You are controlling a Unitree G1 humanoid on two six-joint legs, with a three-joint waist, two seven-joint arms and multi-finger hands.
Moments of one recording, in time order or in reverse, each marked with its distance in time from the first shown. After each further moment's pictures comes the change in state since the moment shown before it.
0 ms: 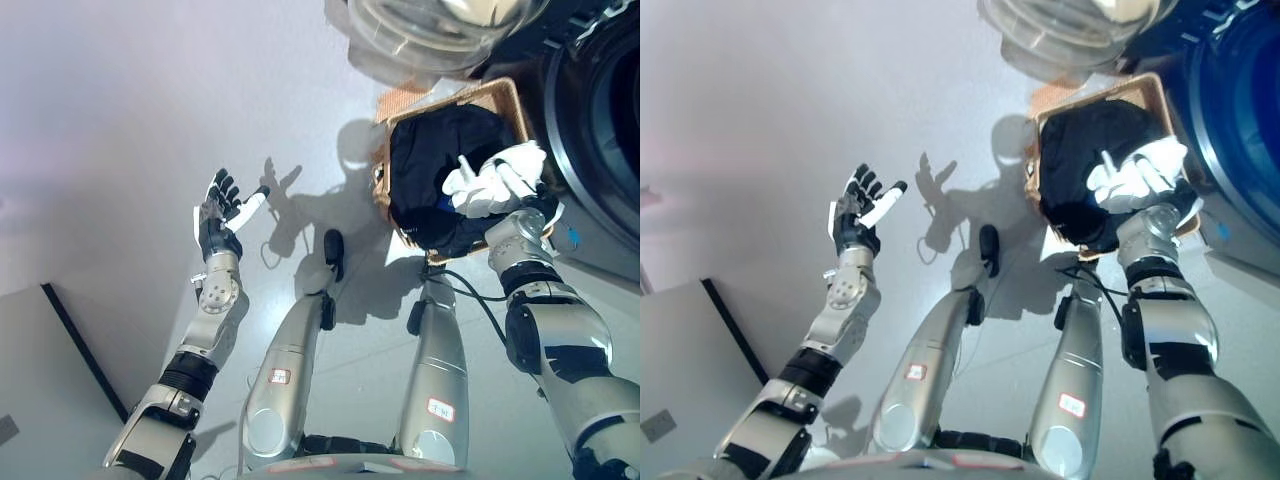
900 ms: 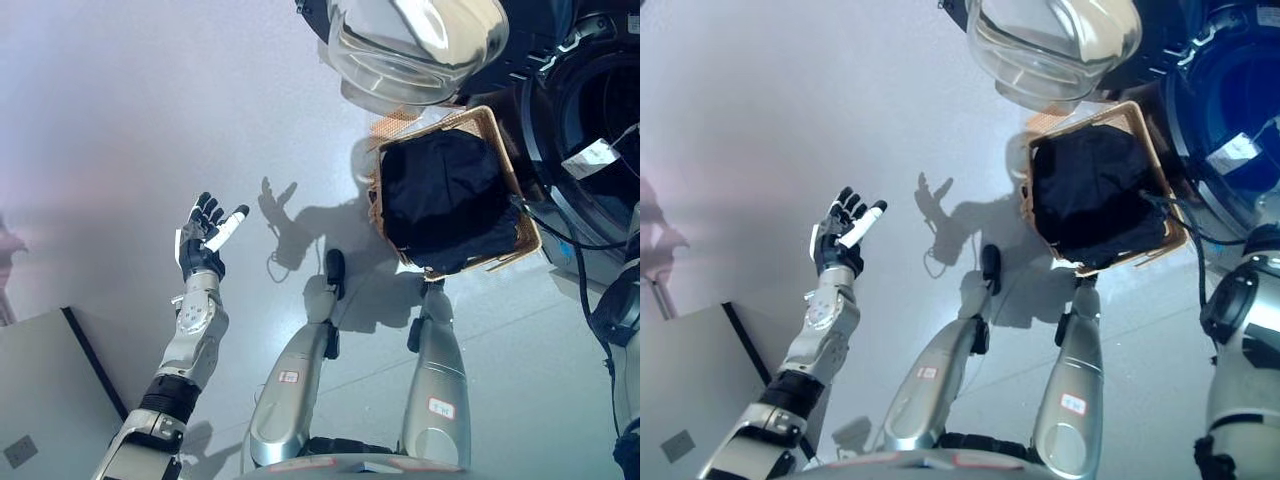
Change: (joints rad) left arm 0.119 0.043 0.086 -0.055 -0.048 0.007 -0.074; right arm -0.154 -0.379 -0.303 -0.016 0.335 -0.112 -0.074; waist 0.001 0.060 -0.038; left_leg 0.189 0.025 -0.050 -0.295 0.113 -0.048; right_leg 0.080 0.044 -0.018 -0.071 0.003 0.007
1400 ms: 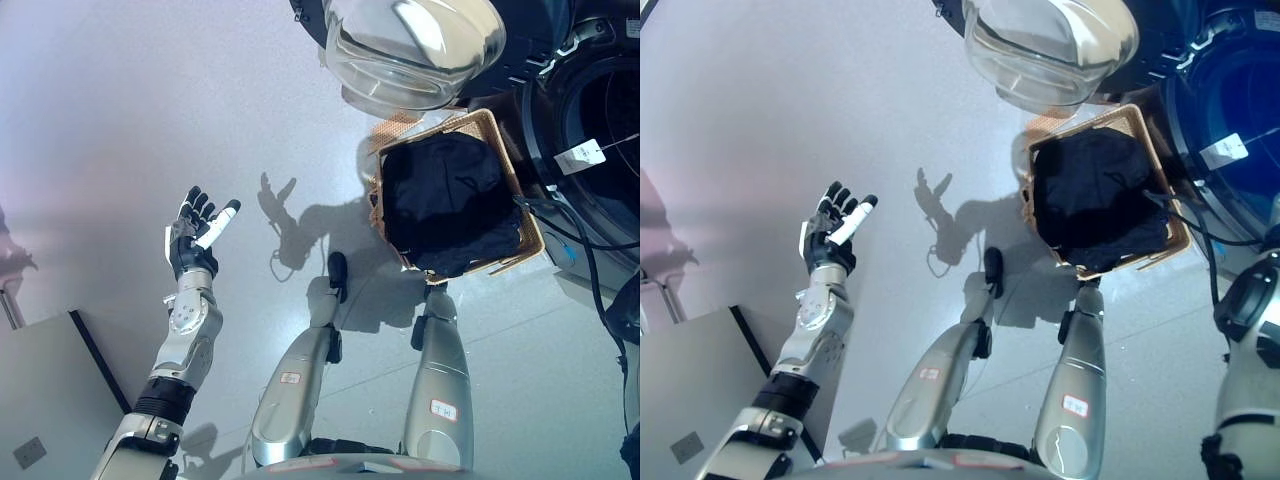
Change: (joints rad) left arm 0.008 0.007 0.028 -0.036 0.001 0.000 0.000; right arm -0.029 -0.030 0.013 0.052 0.000 0.019 -0.006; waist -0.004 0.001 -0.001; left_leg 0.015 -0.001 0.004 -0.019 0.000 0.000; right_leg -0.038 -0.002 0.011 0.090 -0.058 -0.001
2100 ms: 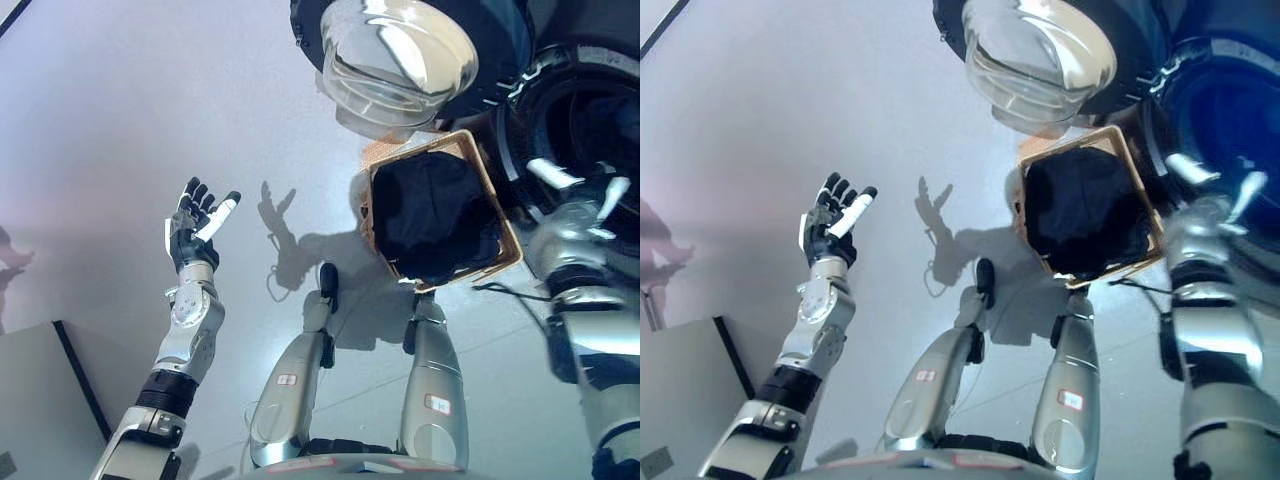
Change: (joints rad) left arm -0.048 -0.015 -0.001 0.012 0.005 -0.012 0.010; right arm 0.277 0.309 0.474 -0.118 -0.759 0.196 0.090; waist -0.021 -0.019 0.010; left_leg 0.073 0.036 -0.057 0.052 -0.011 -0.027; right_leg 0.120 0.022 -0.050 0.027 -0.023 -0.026
